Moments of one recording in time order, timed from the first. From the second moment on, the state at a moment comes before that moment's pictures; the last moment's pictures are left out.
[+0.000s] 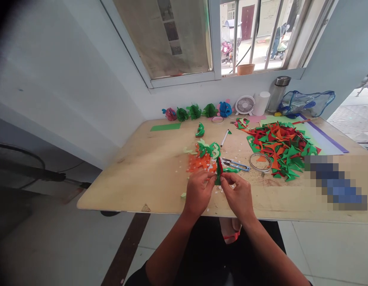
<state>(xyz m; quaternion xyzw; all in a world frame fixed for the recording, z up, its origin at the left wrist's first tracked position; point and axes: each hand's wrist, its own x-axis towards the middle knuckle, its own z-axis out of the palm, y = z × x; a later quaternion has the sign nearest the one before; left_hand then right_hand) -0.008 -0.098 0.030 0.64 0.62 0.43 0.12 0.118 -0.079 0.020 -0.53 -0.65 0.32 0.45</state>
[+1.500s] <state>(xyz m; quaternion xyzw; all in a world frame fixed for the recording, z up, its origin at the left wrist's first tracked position) -0.011 -0.106 0.029 0.42 0.54 0.62 0.37 0.109 -0.083 0.019 -0.45 -0.58 0.49 0.46</state>
